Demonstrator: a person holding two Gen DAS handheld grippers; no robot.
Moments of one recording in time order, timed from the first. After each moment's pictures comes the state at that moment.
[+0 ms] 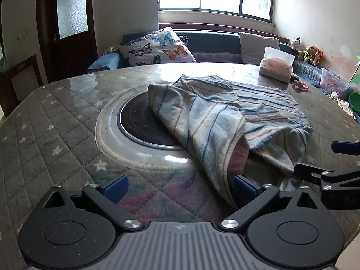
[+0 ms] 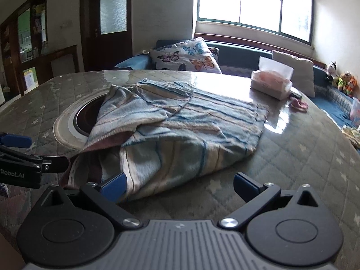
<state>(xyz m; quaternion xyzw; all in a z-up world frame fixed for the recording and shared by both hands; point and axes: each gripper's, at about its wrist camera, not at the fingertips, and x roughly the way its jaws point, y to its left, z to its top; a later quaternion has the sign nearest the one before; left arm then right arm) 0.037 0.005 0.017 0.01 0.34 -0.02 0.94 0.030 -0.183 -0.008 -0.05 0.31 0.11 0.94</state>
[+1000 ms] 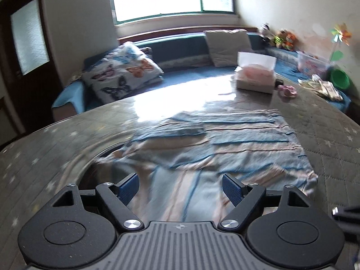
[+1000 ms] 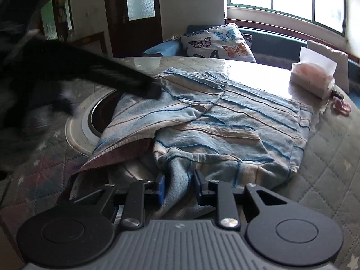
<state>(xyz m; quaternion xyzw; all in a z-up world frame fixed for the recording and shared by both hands) 0.181 -0.069 0.043 0.10 0.34 -0.11 0.93 0.083 -0.180 -0.022 -0.04 0.36 0.20 0.91</state>
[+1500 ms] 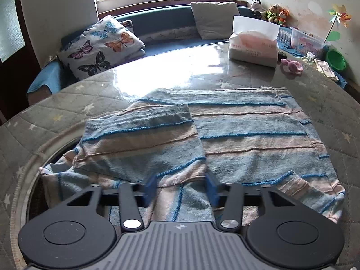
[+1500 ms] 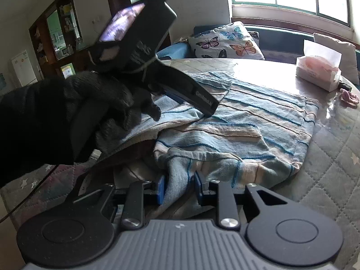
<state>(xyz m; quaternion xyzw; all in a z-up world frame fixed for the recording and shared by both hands) 0.256 -0.090 -0.006 0.10 0.40 -0.14 0.90 0.088 -0.195 -0.019 -0.01 0.36 0.23 0.90</state>
